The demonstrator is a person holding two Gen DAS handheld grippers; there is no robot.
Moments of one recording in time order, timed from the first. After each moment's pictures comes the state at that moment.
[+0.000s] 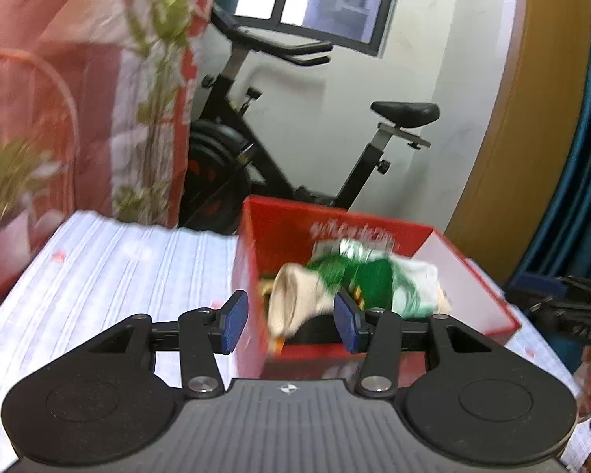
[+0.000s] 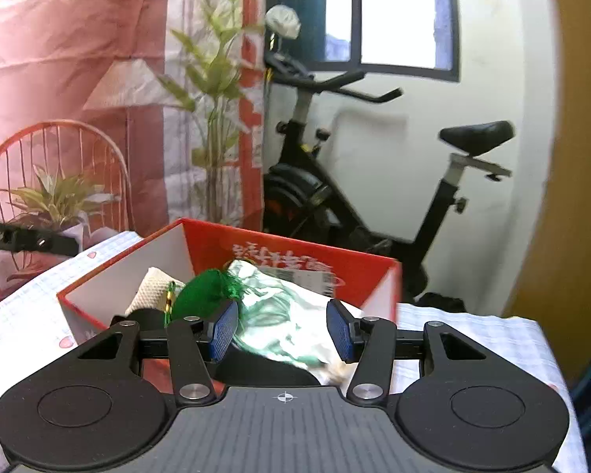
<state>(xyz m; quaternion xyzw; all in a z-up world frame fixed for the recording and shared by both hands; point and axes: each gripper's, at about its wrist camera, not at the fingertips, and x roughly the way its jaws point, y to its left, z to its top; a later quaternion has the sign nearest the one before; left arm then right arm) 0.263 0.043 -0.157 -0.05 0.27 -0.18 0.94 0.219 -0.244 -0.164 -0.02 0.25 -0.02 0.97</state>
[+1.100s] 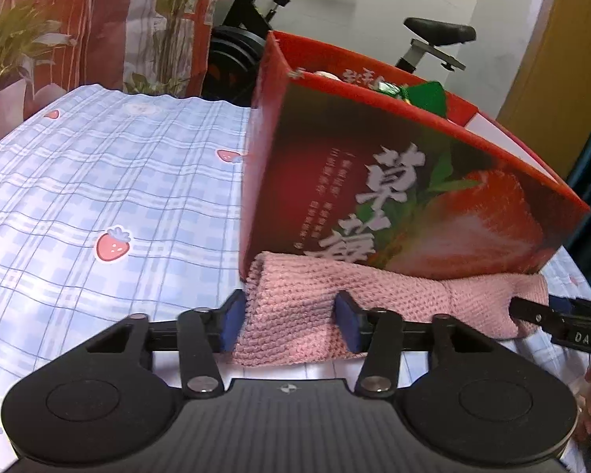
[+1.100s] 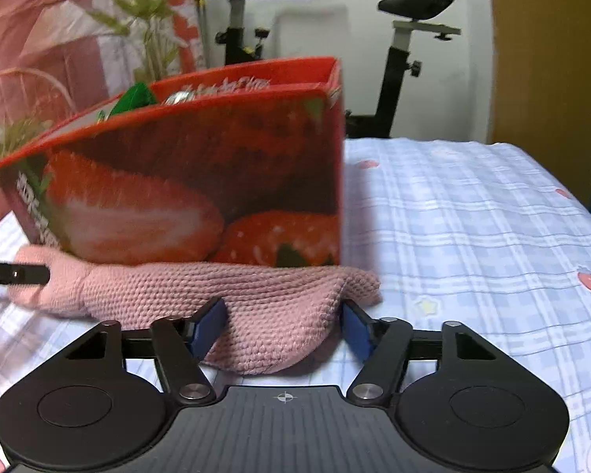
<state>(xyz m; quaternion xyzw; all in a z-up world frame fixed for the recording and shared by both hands) 0.265 0.025 -0.275 -0.05 0.37 -0.16 0.91 0.179 -0.268 -0.308 0.08 0.36 -0.07 0.93</state>
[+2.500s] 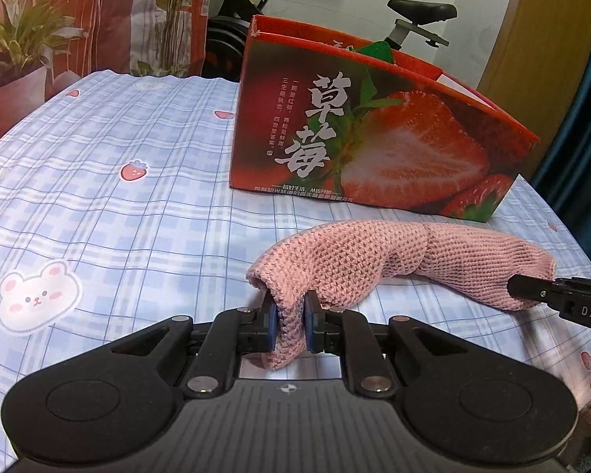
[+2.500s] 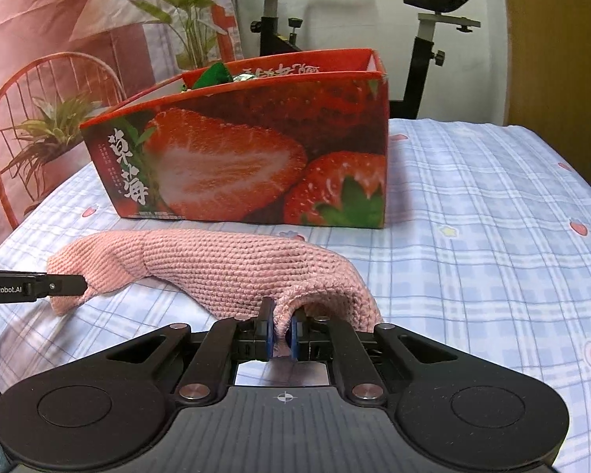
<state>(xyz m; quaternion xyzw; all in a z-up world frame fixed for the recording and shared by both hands) 0.188 0.026 -0.273 -0.04 0.38 -0.16 0.91 0.109 -0.227 -0.285 0.09 0.37 -0.03 0.92</state>
